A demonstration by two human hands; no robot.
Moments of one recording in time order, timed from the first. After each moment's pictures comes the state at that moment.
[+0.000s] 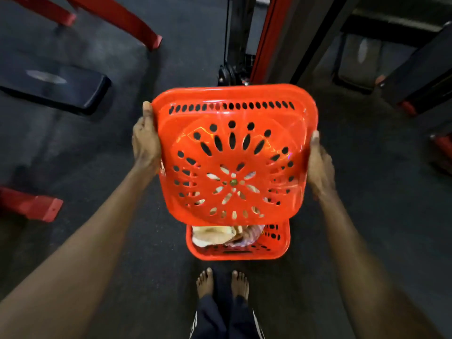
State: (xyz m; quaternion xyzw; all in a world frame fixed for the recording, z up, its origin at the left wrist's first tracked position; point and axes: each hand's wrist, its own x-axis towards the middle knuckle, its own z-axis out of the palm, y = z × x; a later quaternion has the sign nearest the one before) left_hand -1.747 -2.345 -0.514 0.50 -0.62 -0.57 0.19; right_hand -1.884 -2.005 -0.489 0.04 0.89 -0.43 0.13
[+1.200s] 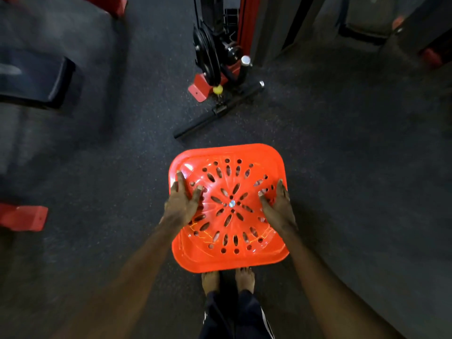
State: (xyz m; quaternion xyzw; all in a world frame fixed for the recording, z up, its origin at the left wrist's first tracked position) left_hand -1.724 -2.223 -0.683 0.40 -0.81 -0.40 -0.19; right_hand -1.821 -1.976 -0.679 0.04 0.89 -0.31 0.33
